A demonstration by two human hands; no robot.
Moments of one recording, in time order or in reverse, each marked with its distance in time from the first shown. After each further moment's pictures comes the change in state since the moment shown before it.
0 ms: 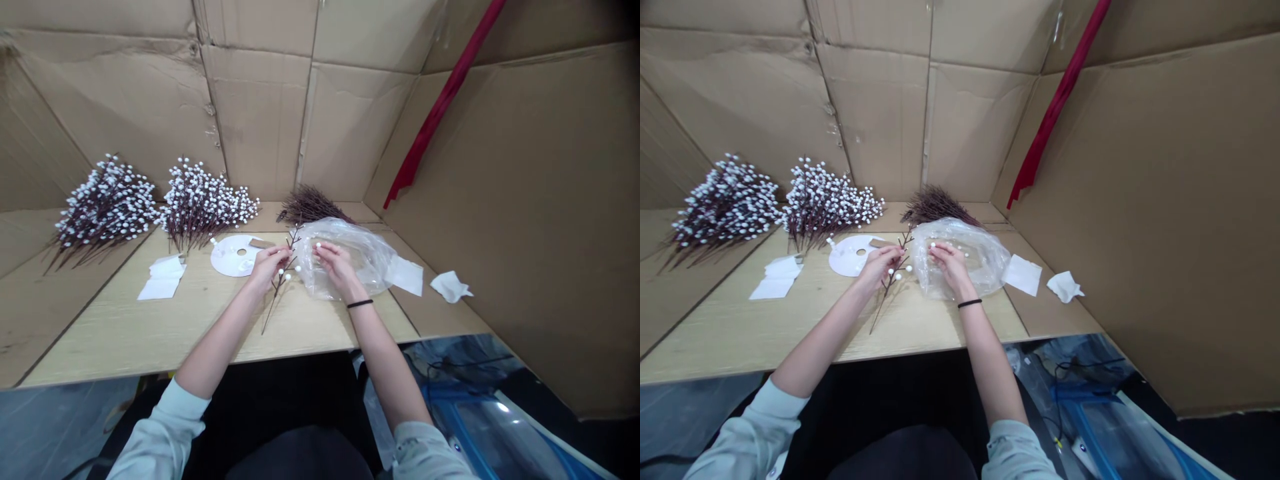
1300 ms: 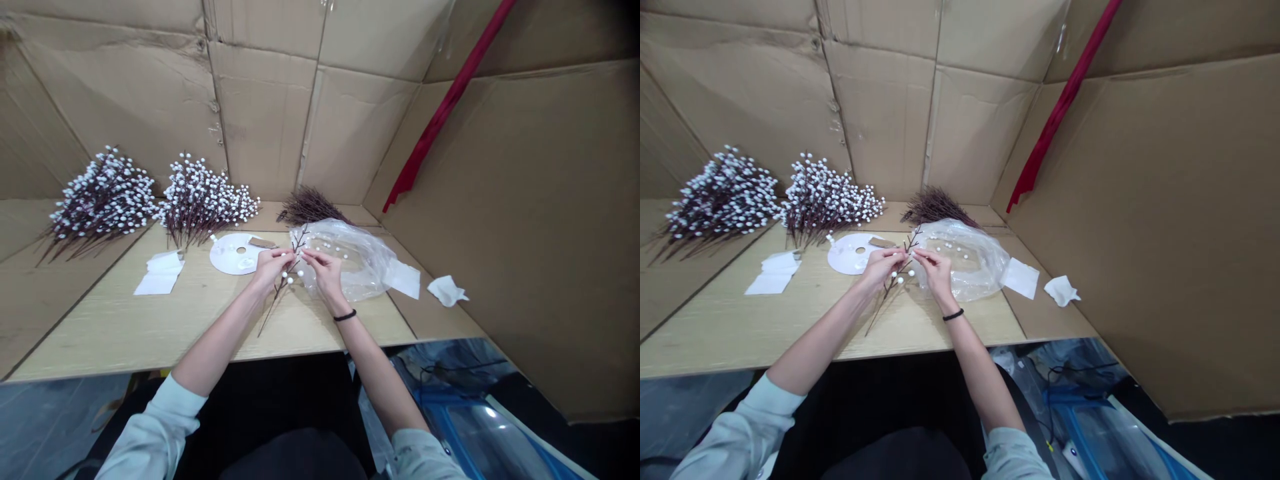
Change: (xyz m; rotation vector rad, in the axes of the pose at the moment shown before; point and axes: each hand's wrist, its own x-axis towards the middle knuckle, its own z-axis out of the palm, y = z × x) left_hand -0.001 -0.009 0.001 0.148 0.027 0.077; right_hand -0.025 0.011 0.036 -0.419 0.045 -0.376
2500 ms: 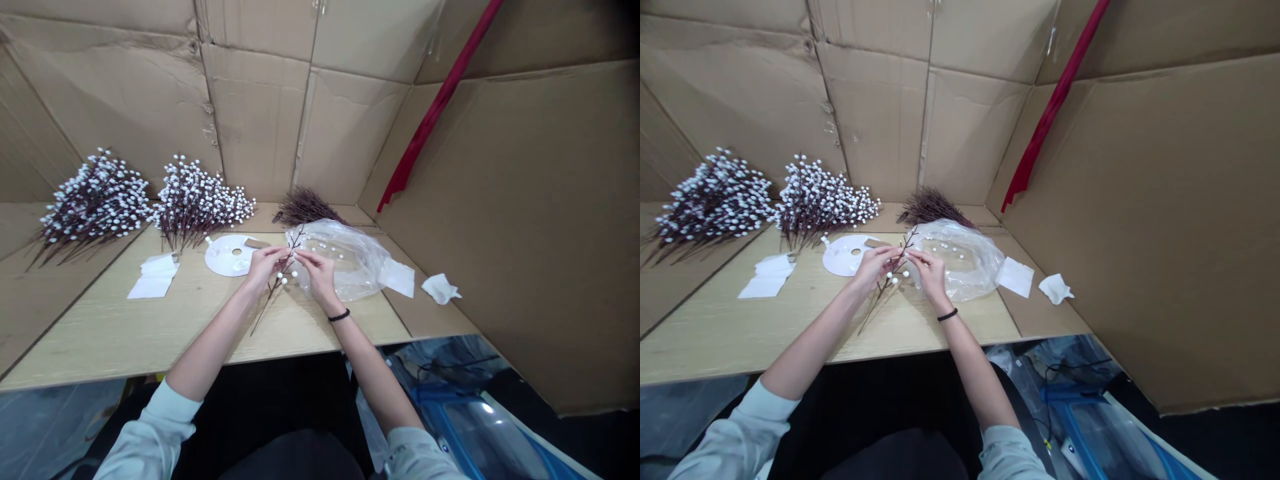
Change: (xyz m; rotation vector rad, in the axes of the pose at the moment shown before) left_hand -0.001 0.007 -0.001 -0.243 -0.024 -0.083; right_hand -0.004 0.000 0.001 -0.006 -0.044 -0.062
